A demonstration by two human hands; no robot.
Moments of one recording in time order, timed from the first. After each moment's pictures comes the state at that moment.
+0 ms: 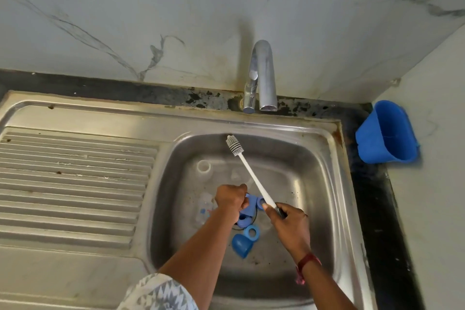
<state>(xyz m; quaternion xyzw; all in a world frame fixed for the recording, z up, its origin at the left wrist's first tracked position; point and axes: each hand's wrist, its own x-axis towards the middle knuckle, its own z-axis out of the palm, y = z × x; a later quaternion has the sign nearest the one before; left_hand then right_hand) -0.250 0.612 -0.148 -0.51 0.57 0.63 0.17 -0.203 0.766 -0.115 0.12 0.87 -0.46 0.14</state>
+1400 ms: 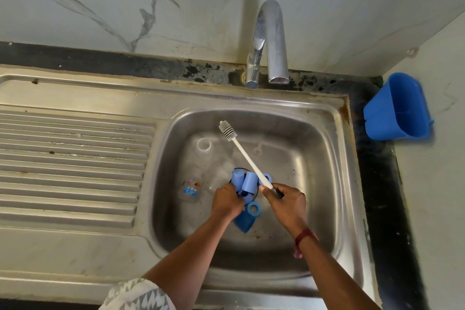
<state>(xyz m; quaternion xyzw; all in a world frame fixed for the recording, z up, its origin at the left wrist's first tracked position) -0.189 0.598 -0.176 -0.24 0.86 0.36 0.28 -0.198 0.757 -0.129 0.12 0.88 -0.44 0.16</state>
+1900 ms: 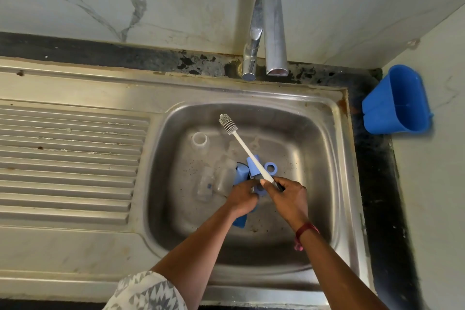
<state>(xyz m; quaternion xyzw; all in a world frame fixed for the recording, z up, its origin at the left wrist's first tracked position) -0.195 0.629 -0.165 -0.14 0.80 0.48 0.34 -0.204 0.766 -0.129 0.11 0.88 -0.43 0.15</state>
